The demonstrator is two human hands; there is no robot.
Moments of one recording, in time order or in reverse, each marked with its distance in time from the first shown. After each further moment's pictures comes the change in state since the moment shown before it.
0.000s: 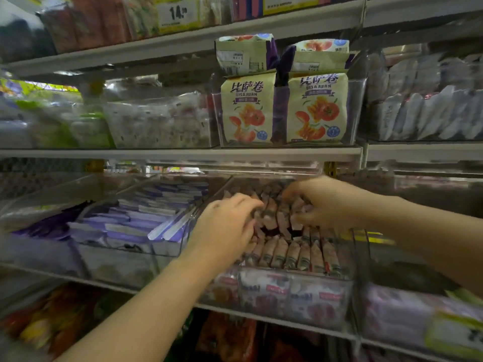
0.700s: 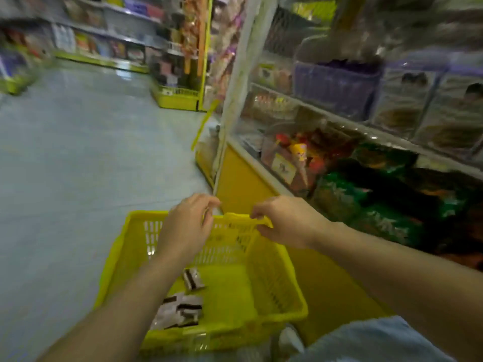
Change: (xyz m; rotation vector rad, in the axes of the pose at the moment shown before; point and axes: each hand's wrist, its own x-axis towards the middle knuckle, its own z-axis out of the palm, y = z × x) left_hand -0.493 -0.125 -0.127 0.294 0.075 -1.015; right_hand -0.028 -0.462 0.236 0.263 -0.229 -0.949
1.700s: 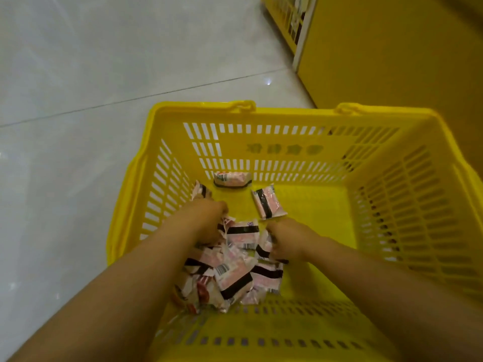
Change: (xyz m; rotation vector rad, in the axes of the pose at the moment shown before) left_hand -0.063 -0.251 0.130 0.557 -1.360 -0.496; right_hand 0.126 -0.076 0.370 0.524 -0.749 0.025
